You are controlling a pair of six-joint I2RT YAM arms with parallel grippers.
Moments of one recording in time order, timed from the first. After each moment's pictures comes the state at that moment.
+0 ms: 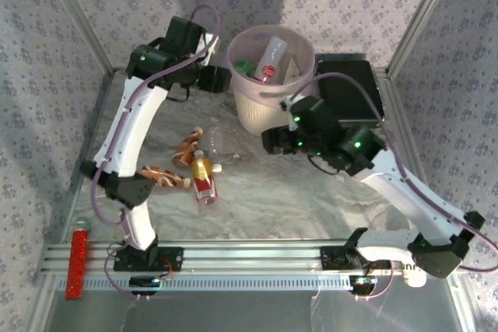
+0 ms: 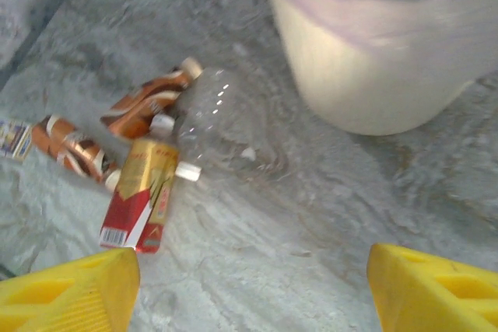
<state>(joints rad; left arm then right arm) -0.49 1.79 2.28 -1.33 0.02 -0.15 0.86 1.23 1.44 -0.94 0.15 0.42</state>
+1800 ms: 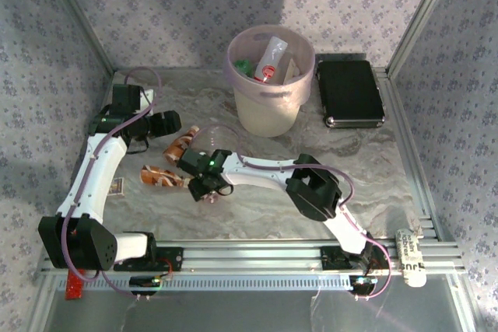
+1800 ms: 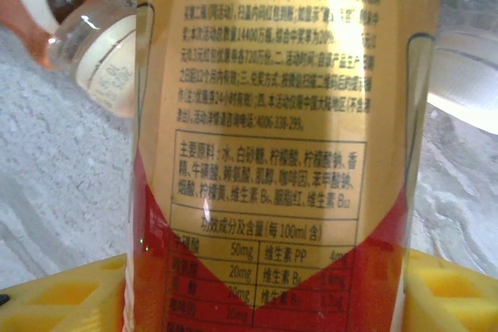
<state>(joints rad) -0.08 1.27 1.22 -0.85 0.19 -0.29 1.15 2.15 1.74 -0.80 0.08 0.57</state>
